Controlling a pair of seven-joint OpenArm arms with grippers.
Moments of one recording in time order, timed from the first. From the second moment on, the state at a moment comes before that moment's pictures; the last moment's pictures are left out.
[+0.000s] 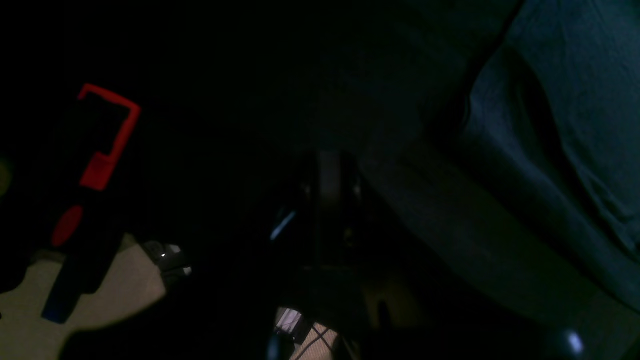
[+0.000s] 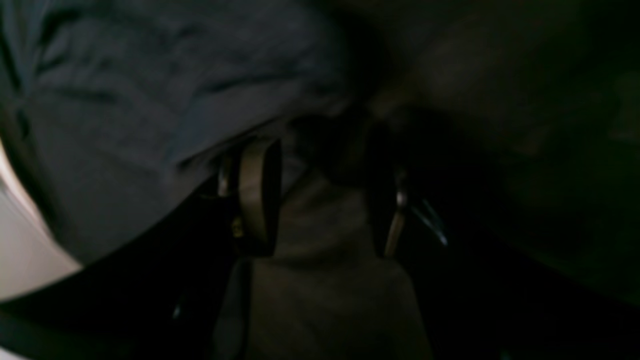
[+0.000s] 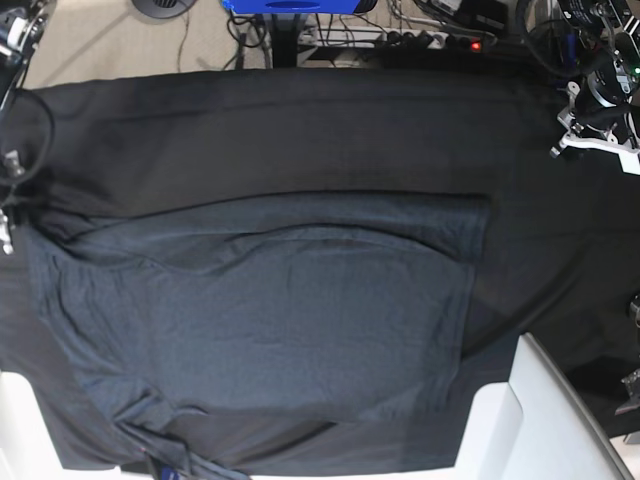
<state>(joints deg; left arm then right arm) 22.7 -11.4 -42.3 92.9 -38.5 -8.1 46.1 6.3 21.3 32.6 54.2 51.2 -12.6 -50.7</state>
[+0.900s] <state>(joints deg) 22.7 -11.4 -42.3 92.9 -38.5 -8.1 46.1 8.8 21.7 32.8 45.2 51.4 -5.7 -43.2</state>
